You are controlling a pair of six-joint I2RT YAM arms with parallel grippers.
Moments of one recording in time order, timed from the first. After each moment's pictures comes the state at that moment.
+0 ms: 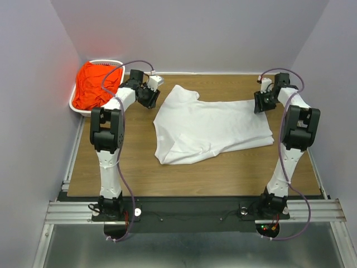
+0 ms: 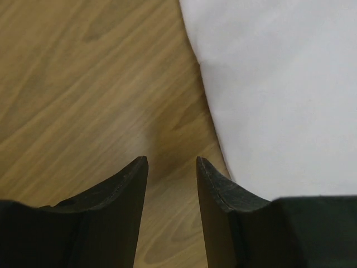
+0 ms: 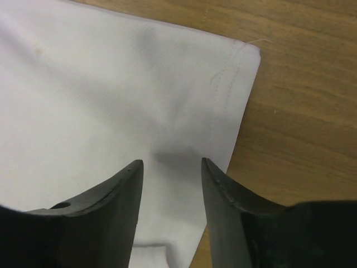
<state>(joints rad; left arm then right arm) -0.18 2.19 1.74 -0.48 0.33 0.44 -0.21 2.21 1.77 -0.67 -0.33 -0.42</state>
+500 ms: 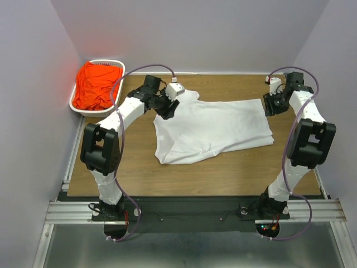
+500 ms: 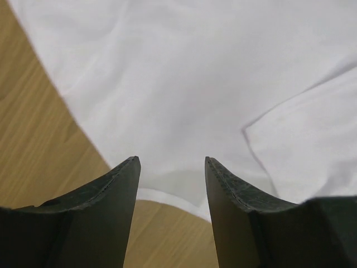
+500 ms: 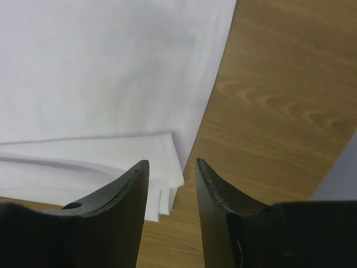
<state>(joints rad) -0.37 1.83 1.49 -0.51 0.39 0.44 -0.24 1.86 1.58 -0.78 -0.28 -0.54</state>
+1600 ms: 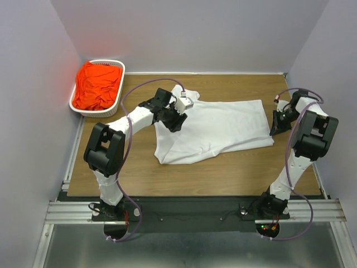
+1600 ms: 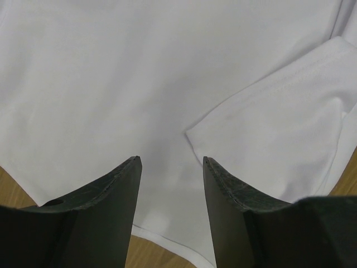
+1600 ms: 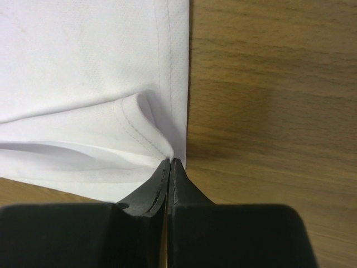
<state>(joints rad) -0.50 1.82 1.32 -0.40 0.37 0.38 -0.40 2.05 1.53 -0.94 -0.34 -0.39</state>
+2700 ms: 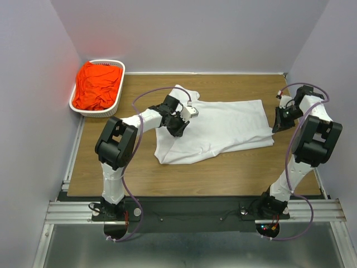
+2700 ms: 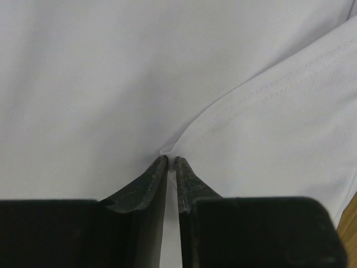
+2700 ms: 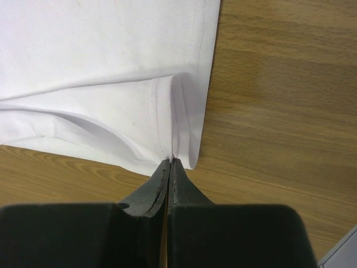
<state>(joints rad) -0.55 1.97 1.33 -0.39 0.39 0.39 -0.40 1.93 1.53 -1.02 -0.36 -0.43</state>
